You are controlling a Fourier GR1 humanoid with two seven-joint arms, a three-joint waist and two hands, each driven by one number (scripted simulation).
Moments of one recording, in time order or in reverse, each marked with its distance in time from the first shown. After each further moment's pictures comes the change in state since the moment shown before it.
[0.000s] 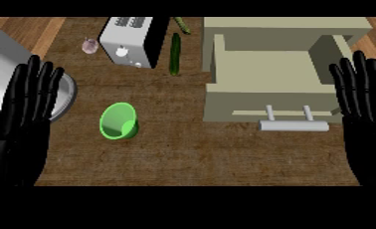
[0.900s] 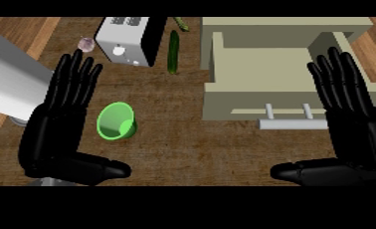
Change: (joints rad) left arm -0.075 -0.085 -0.005 0.160 0.203 -0.083 0.027; right arm -0.045 0.017 -0.003 0.057 -0.118 0.076 0.068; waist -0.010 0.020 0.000
